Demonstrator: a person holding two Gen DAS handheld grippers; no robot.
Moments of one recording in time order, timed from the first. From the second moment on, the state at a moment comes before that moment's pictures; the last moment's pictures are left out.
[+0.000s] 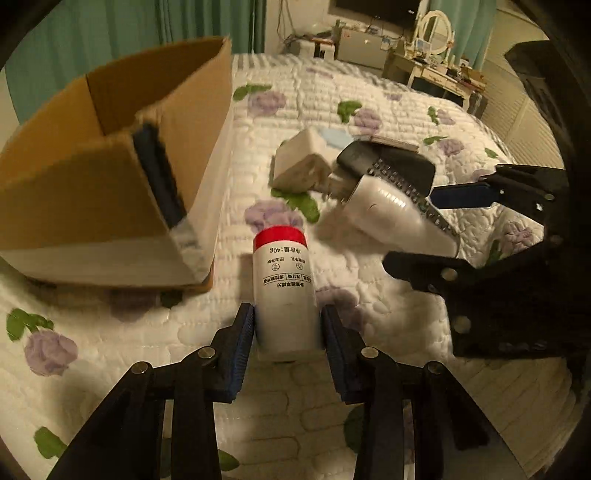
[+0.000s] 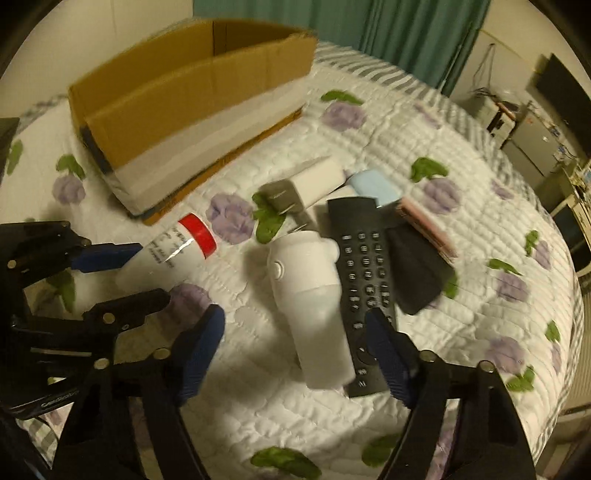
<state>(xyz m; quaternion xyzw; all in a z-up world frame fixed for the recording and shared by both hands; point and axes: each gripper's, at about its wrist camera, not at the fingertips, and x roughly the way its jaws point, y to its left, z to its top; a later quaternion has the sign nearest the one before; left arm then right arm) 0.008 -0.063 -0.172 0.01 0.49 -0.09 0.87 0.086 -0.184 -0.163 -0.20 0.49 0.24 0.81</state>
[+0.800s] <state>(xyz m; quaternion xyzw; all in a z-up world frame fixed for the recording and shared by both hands) -0.004 -0.081 -0.130 0.01 0.44 -0.15 0.89 0.078 -0.213 -0.112 -0.13 0.48 0.16 0.85</state>
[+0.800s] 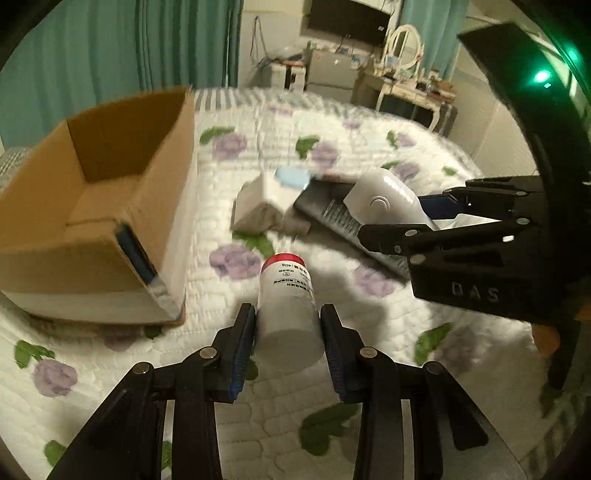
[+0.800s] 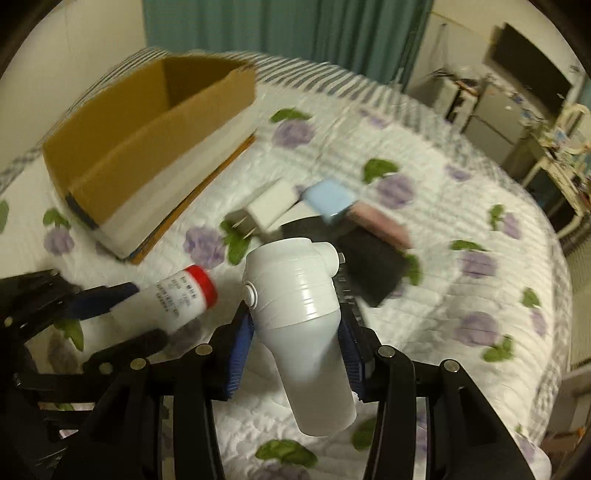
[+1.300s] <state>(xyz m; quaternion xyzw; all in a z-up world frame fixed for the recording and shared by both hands) 0.011 -0.017 0.001 -0.01 0.30 -0.15 0.94 0.054 -0.171 0.025 -0.13 0.39 0.14 0.90</state>
